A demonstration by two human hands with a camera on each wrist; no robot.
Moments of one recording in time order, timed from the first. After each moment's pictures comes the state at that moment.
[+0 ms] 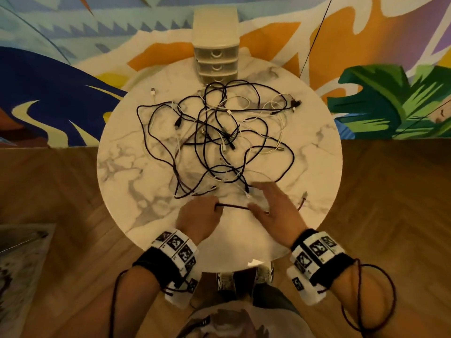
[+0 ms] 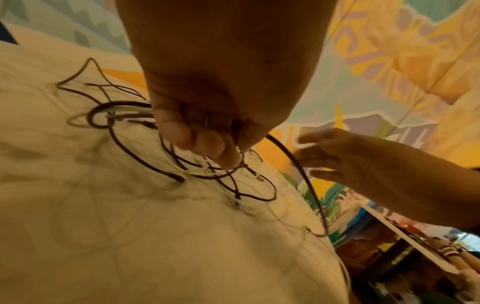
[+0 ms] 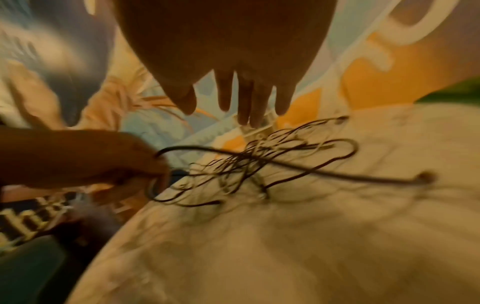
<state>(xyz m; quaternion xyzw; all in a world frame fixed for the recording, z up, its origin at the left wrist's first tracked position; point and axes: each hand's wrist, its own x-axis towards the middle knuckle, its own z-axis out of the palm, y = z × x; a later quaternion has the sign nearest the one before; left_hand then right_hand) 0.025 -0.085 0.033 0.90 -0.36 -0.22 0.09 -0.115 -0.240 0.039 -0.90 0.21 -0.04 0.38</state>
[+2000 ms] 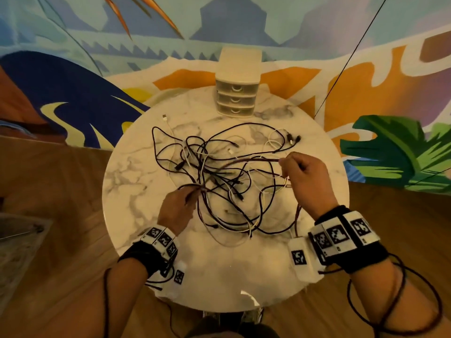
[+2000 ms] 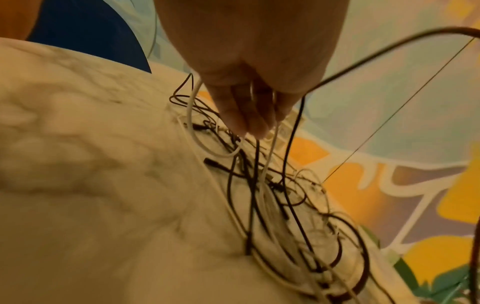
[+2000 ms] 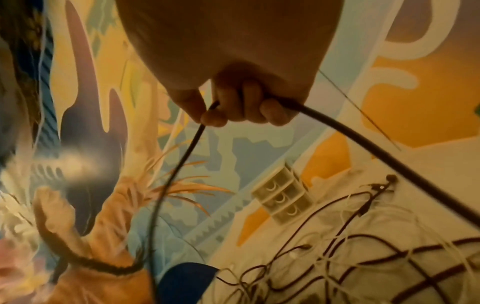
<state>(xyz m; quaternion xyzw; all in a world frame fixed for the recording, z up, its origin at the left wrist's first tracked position) 0.098 -0.096 0.029 0.88 -0.20 -0.15 0.39 -0.027 -0.335 0.130 -0.82 0.22 -0.21 0.48</state>
